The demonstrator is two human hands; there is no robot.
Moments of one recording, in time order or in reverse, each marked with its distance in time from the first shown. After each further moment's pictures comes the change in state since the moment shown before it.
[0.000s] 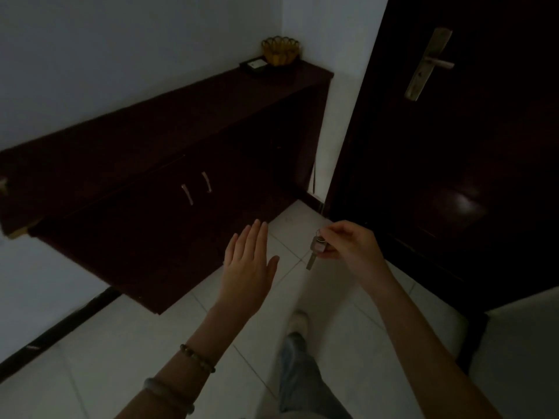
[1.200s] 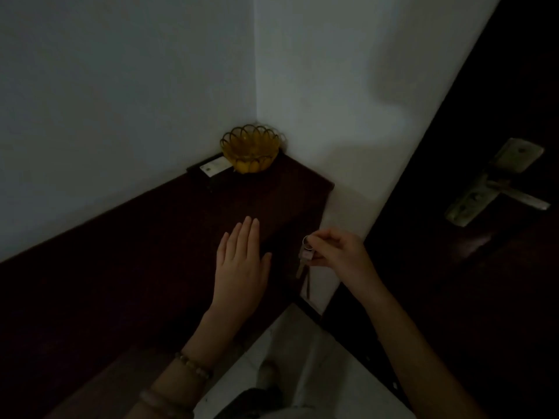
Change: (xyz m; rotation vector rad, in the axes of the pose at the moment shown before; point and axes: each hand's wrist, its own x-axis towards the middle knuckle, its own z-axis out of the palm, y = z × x) left_hand 0.629 -0.055 0.146 0.007 0.115 -0.078; right_hand 0.630 -0.095 -0.071 -0.019 -0.083 -0.060
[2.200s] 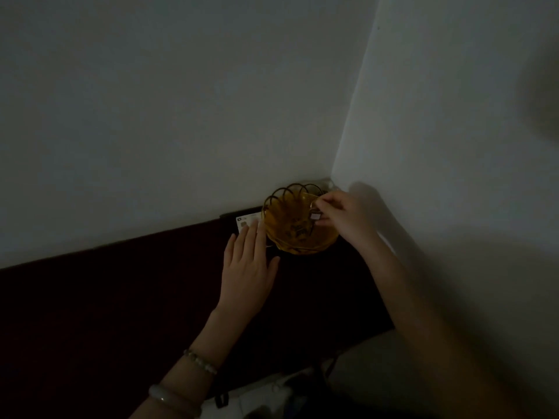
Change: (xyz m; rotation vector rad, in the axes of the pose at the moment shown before) left_hand 0.228 -0.056 0.072 0.199 0.058 -0.401; right_hand 0.398 -0.038 0.051 -0.226 -0.434 -0.058
